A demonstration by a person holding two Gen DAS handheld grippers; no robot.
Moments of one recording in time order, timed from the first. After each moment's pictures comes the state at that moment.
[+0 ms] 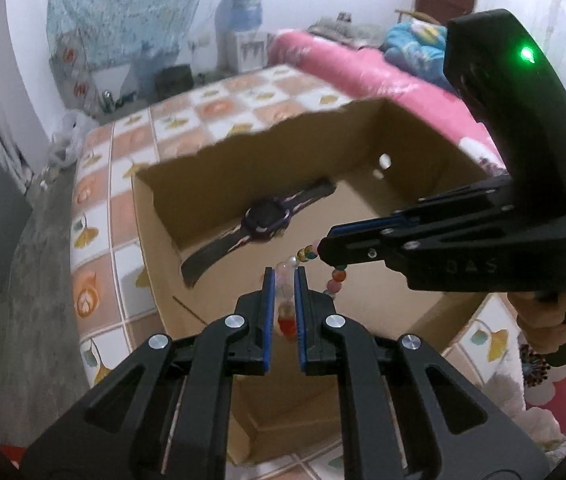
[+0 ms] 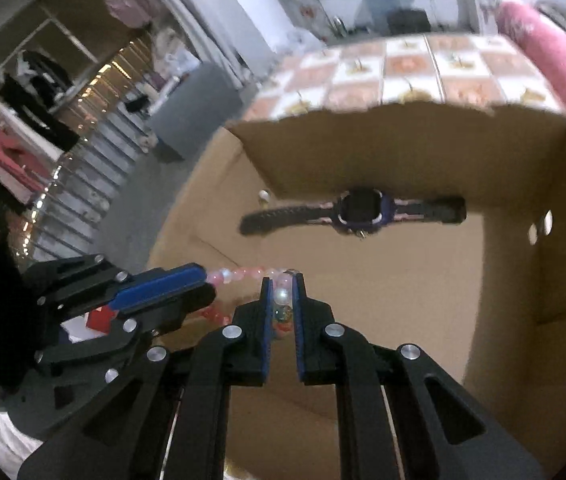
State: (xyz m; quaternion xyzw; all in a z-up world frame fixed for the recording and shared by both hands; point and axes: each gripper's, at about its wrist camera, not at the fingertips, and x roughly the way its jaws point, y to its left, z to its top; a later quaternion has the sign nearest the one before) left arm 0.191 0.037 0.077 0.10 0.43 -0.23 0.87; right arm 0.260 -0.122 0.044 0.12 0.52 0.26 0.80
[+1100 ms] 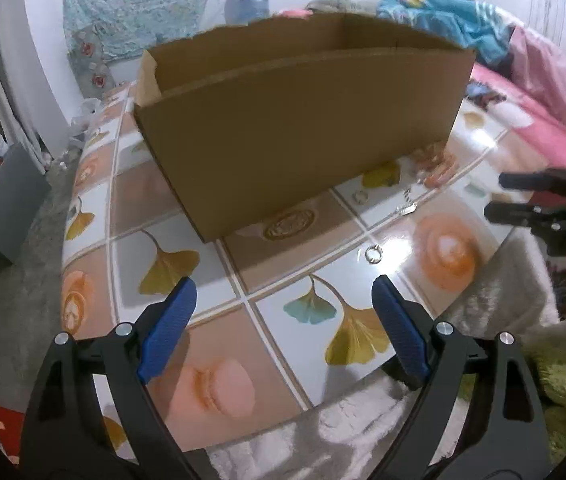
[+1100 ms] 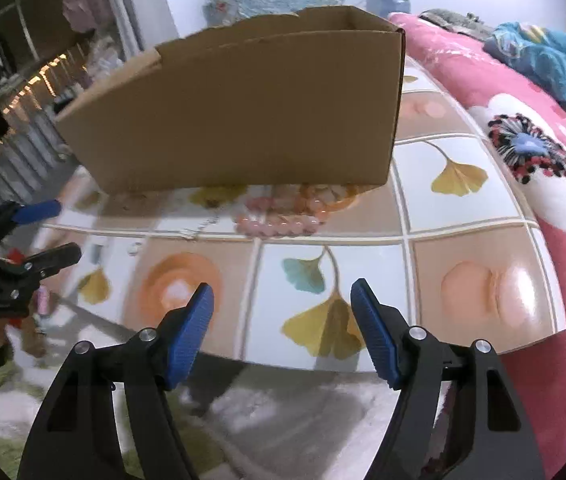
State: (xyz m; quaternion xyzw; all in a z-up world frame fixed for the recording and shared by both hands) left arm 0.043 0.055 -0.001 0.13 0.43 -0.20 0.87; right arm 0.048 -0.208 -0.016 0.03 0.46 0.09 0.88
